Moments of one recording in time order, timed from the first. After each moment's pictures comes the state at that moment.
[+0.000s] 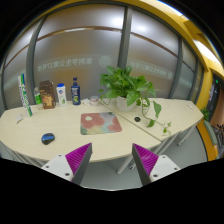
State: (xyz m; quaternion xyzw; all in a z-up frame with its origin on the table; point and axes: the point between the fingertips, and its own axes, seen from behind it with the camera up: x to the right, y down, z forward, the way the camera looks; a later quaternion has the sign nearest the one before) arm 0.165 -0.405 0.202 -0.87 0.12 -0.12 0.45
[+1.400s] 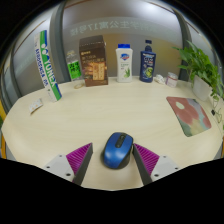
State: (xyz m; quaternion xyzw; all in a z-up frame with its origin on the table) arm -0.156 -0.154 -0.010 -0.92 0.03 0.02 0.39
